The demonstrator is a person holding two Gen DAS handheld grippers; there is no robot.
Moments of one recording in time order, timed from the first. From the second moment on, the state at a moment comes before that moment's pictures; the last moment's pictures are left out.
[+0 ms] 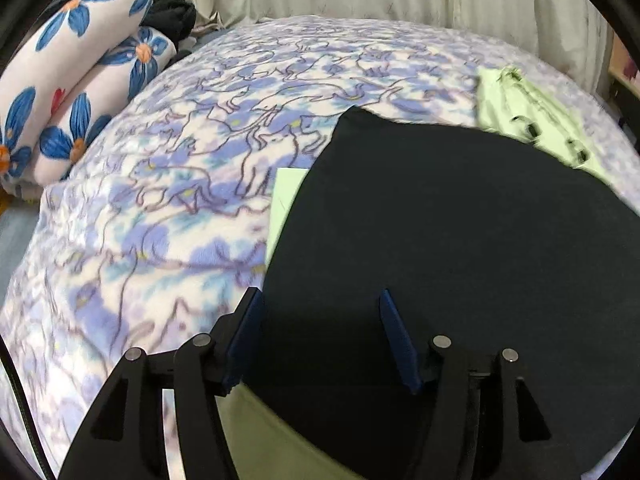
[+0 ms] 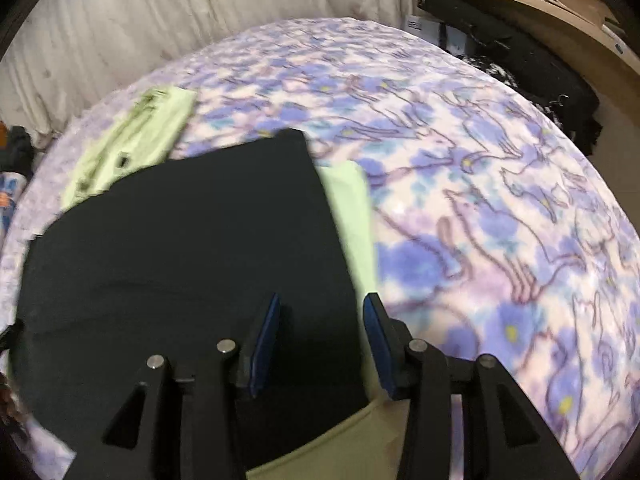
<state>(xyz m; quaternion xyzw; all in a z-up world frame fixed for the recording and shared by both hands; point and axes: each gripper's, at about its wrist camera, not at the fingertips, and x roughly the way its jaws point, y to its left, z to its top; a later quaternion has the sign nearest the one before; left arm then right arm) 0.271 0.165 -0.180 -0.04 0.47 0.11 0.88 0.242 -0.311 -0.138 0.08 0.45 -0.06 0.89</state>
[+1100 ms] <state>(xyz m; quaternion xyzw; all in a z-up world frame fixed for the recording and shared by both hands) 0.155 0.141 -0.170 -0.14 0.50 0.04 0.85 0.130 -0.308 -0.150 0.24 0.48 0.03 0.84</state>
